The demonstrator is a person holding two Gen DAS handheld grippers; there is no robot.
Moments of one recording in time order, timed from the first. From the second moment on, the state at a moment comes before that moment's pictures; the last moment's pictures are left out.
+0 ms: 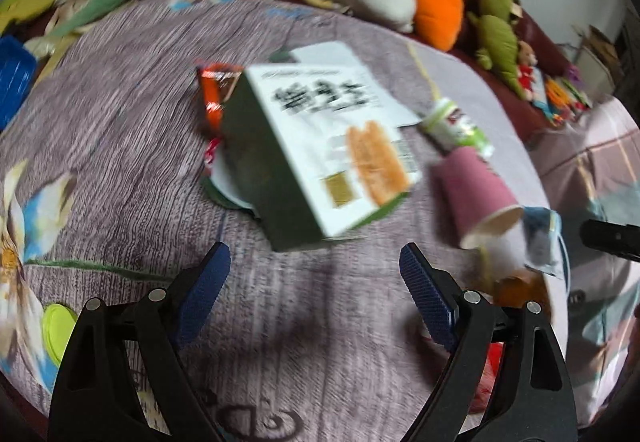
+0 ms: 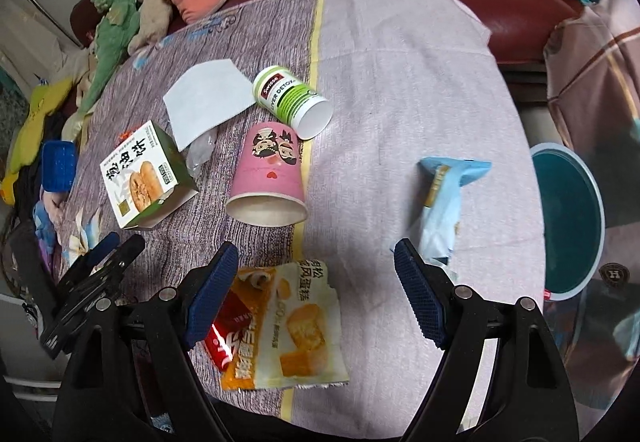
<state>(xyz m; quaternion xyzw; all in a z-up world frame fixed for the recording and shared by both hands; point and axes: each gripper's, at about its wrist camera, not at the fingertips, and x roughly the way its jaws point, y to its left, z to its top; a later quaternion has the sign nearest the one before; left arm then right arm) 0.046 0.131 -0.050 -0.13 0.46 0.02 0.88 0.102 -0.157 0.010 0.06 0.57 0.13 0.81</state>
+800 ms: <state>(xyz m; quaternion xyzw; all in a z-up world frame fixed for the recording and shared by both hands) 0.082 0.148 -0.070 -0.11 0.45 0.06 0.89 0.183 -0.096 -0.051 0.04 0.62 0.19 0.76</state>
